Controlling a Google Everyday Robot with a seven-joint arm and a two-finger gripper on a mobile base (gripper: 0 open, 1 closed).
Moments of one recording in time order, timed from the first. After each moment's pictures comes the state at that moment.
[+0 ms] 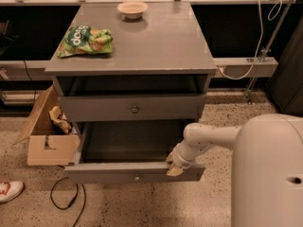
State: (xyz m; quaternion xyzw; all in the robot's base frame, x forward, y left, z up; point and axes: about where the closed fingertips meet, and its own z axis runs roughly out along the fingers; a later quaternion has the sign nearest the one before) arm 0.551 -0.084 0.399 -0.70 0.68 0.15 0.13
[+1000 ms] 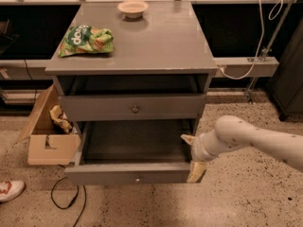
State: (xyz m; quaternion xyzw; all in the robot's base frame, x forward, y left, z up) arm 0.550 -0.140 0.500 -0.70 0.67 0.12 0.23
